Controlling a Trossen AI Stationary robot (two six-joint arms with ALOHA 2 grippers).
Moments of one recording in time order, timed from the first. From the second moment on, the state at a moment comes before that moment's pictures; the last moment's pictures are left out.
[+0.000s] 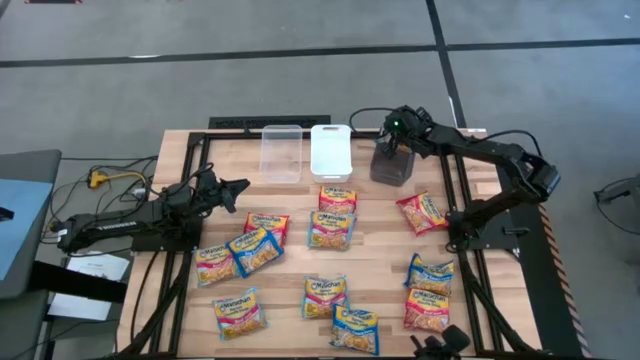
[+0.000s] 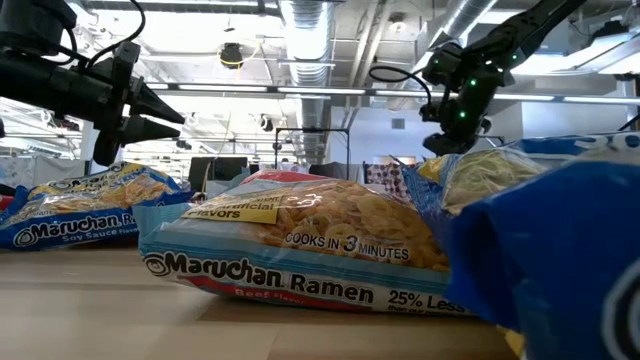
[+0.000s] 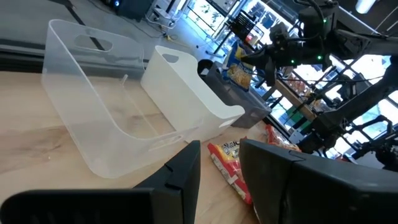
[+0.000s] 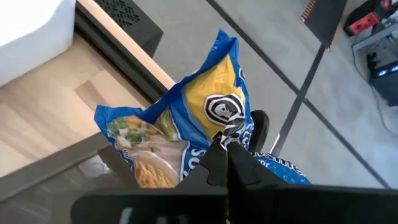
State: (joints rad) left arm 0.23 0.17 0.03 0.09 -0.37 -0.67; right arm -0.74 1.43 0.91 -0.30 0.47 -0.18
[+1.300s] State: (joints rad) left arm 0.23 0.17 0.03 0.09 -0.45 -0.67; right arm -0.76 1.49 0.91 -0.29 0.46 -0.28
